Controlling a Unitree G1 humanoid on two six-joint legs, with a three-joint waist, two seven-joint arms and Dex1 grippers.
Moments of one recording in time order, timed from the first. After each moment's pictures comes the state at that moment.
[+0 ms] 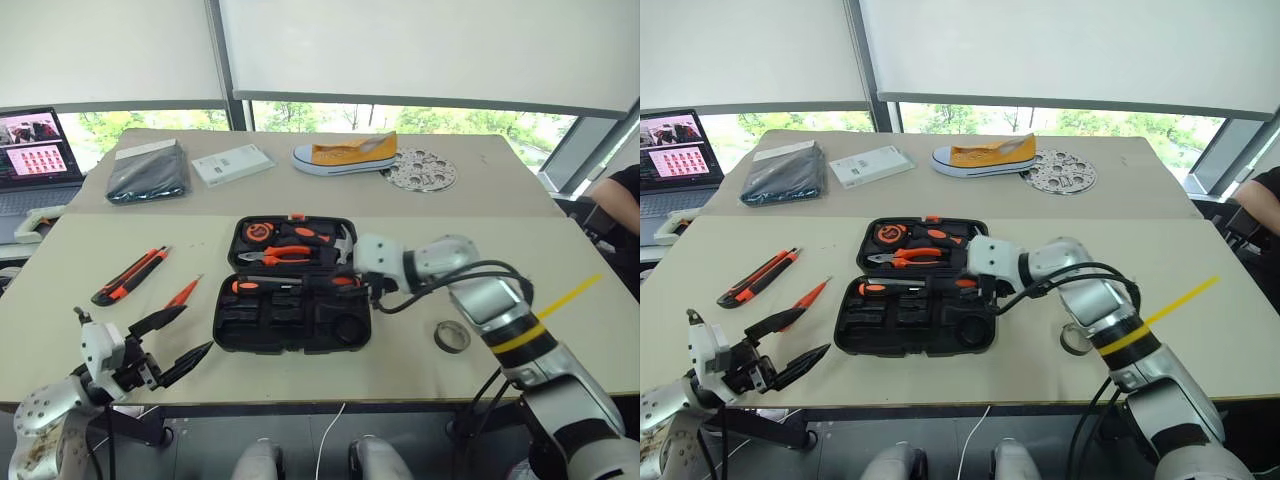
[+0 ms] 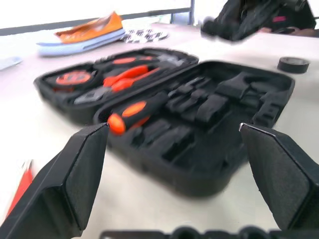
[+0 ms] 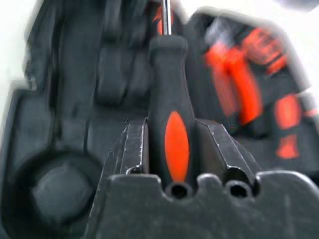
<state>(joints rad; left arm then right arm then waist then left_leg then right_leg) 0.19 0.58 0.38 0.03 -0.57 -0.16 -1.16 -0.78 -0.57 0.47 0.12 0.02 0.26 1.11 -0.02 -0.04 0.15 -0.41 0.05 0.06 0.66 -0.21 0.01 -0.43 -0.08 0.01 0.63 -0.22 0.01</state>
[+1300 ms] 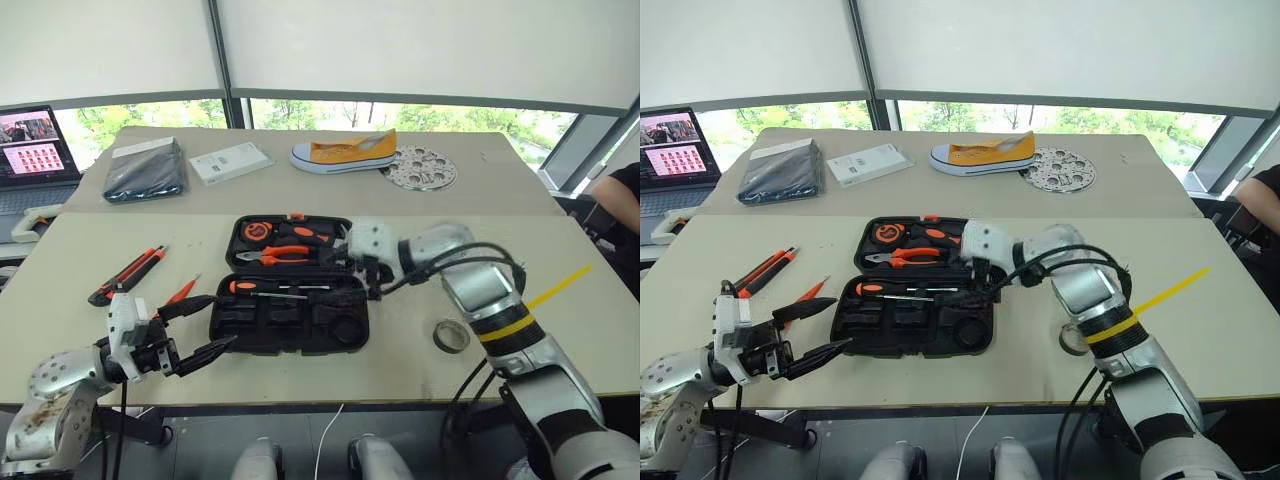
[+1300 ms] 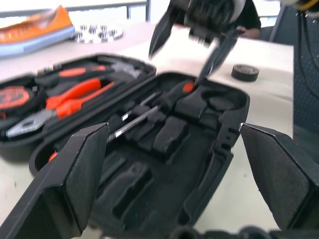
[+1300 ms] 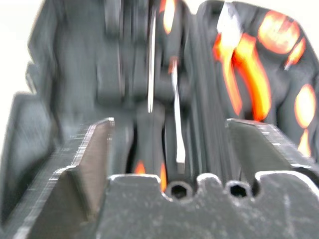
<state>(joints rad) 0.10 0.70 0.30 -0.15 -0.63 0.13 -1.16 -0.83 -0.48 0.31 0.11 0.09 0.38 1.20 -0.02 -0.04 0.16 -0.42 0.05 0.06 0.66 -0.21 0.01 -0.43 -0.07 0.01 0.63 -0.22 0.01</state>
